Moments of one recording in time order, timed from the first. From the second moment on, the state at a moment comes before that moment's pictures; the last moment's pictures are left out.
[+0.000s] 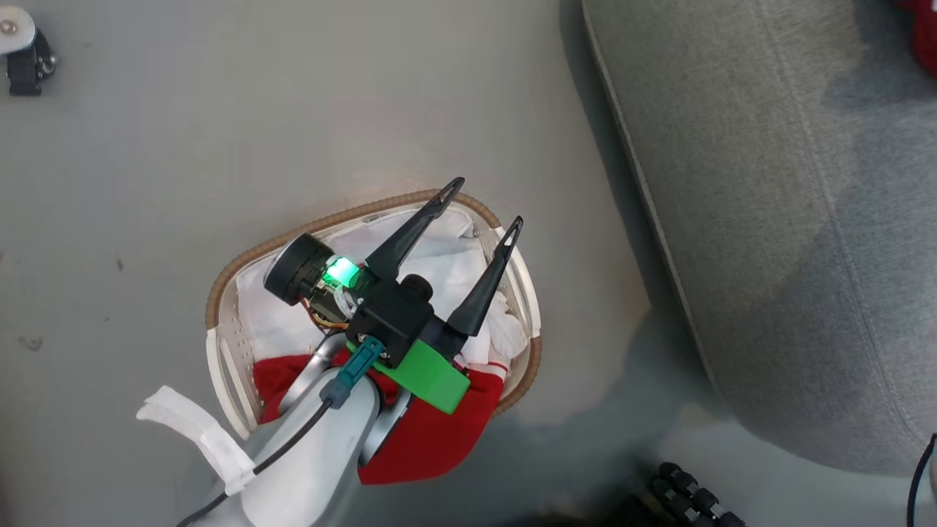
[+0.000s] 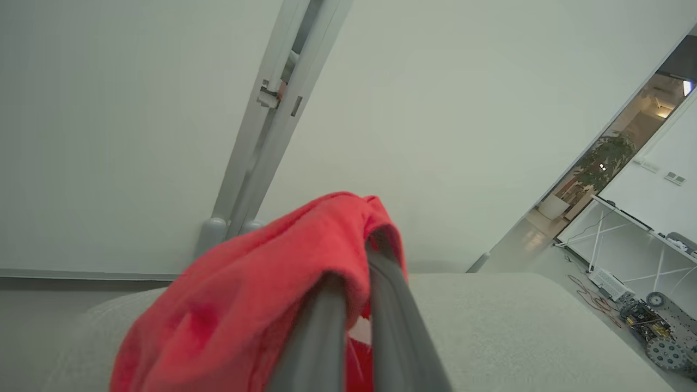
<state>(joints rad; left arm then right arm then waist) -0.50 0.12 -0.61 0.21 -0.14 -0.13 -0.26 -0.99 -0.27 -0.41 0.42 -0.25 0.13 -0.26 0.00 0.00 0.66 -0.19</state>
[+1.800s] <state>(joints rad) -0.11 0.06 -0.15 0.26 -0.24 -0.09 -0.26 -0.47 -0.05 -0.18 0.50 -0.14 0.13 -0.26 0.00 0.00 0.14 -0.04</state>
